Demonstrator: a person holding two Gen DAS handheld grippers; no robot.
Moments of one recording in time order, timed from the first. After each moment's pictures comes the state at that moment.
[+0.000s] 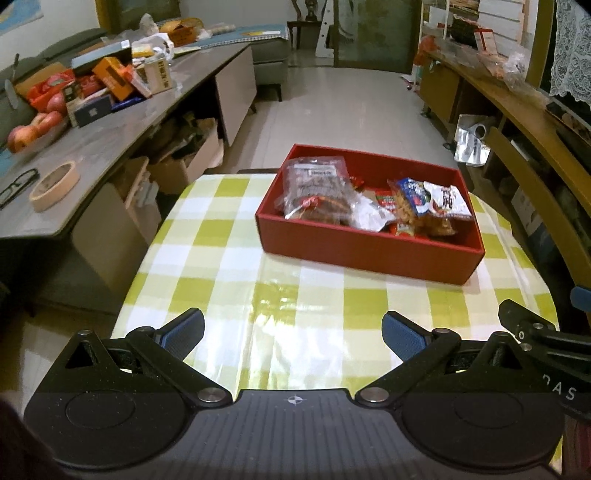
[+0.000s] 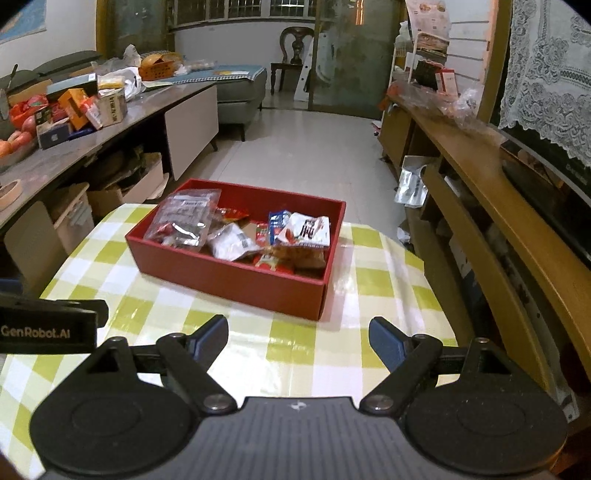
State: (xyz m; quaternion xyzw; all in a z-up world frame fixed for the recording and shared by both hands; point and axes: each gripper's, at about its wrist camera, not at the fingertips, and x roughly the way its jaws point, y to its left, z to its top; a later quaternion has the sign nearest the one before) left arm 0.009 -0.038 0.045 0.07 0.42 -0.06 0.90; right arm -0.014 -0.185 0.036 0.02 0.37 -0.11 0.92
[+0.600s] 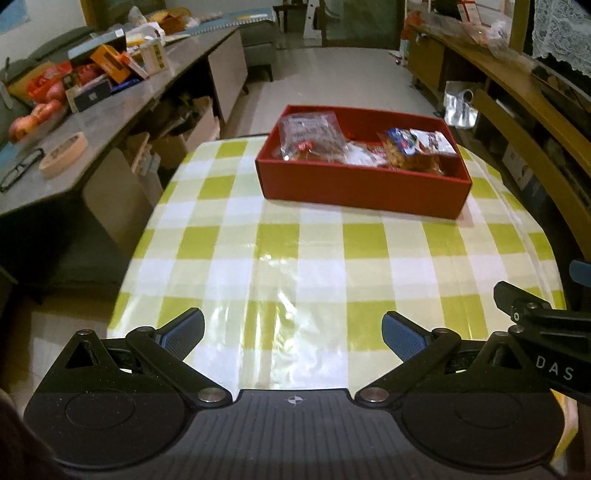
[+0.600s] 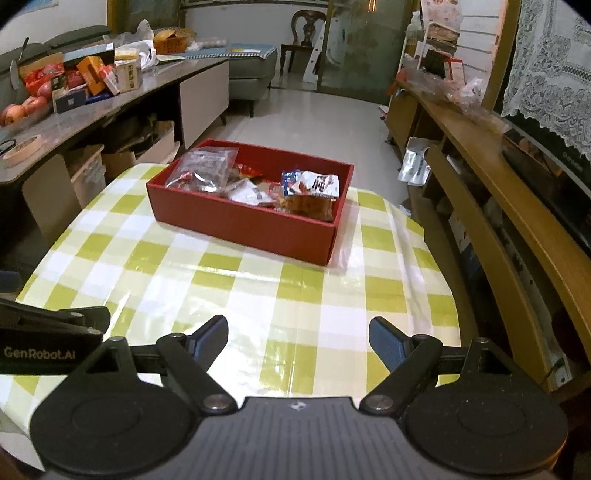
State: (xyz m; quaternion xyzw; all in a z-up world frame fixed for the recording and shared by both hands) left arm -0.041 -0.028 0.024 0.10 0.45 -0.07 0.89; right arm -0.059 -0.160 0.019 0.00 0.40 -0.10 0.91
